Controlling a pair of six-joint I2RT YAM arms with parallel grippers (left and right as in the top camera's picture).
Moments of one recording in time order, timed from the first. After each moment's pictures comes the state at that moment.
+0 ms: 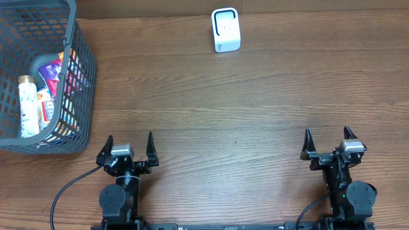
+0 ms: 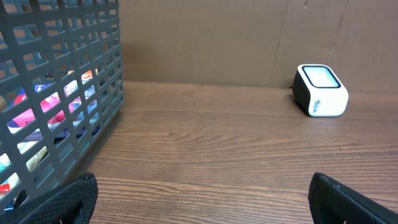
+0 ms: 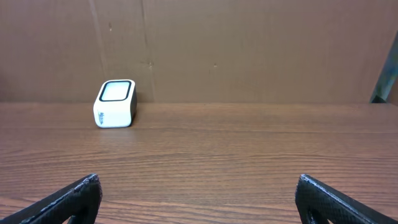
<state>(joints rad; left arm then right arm) 0.03 0.02 0.01 -0.08 -0.04 -0.04 -0.01 0.01 0.02 -0.03 -0.07 0.02</state>
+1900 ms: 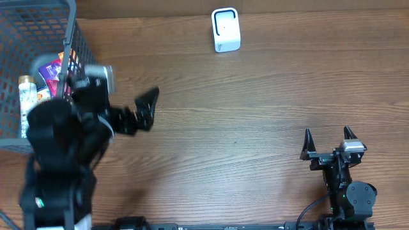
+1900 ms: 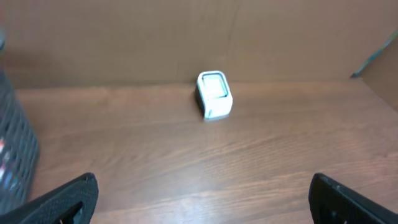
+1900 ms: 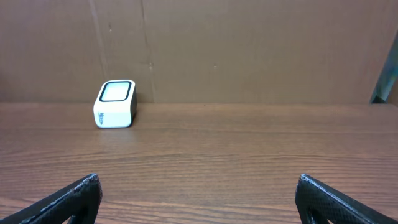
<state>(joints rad) 0.03 0.97 1.38 -0.87 0.33 -0.07 -0.01 0.01 0.02 -0.03 -0.07 0.02</state>
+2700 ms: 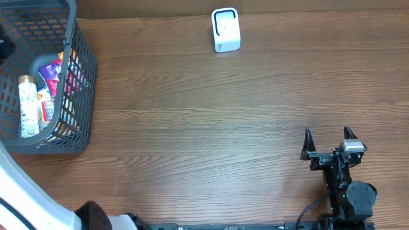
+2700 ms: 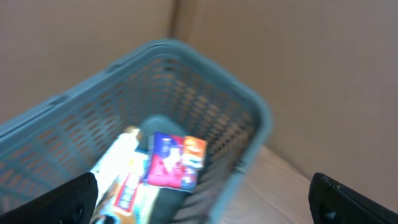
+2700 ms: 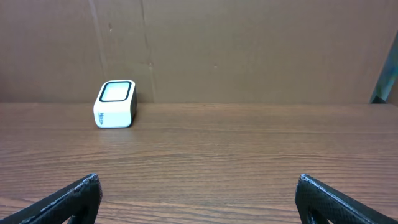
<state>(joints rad) 0.64 1.59 2.28 -1.20 0.14 -0.27 -0.01 0.01 0.02 -0.03 -0.07 0.02</state>
